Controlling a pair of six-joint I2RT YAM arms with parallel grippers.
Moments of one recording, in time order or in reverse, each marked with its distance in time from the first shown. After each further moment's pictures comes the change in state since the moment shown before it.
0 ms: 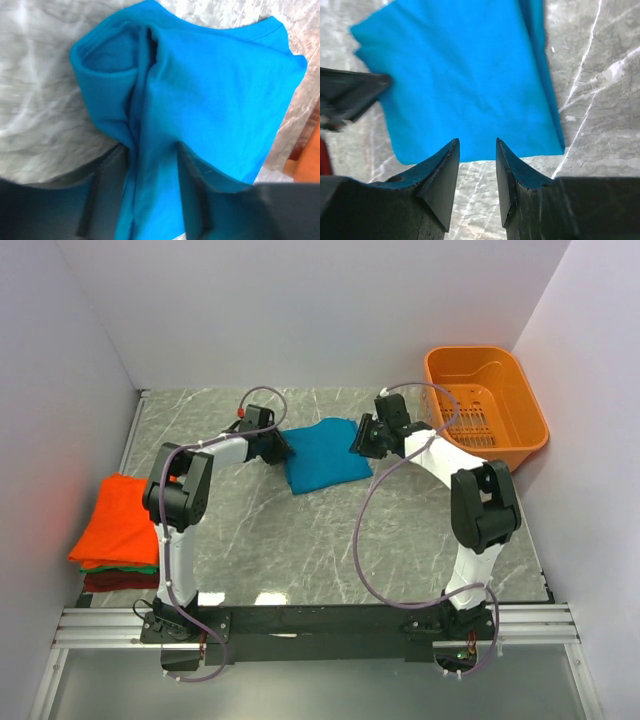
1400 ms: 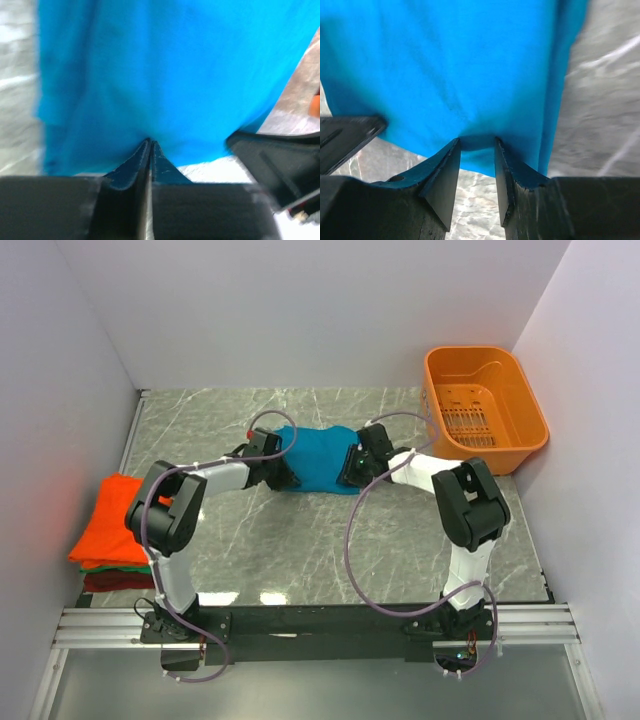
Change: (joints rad) left arm -0.117 -0.203 -0.298 0.068 0.025 -0.014; right arm 0.105 0.034 -0.201 0.148 -0.018 0.108
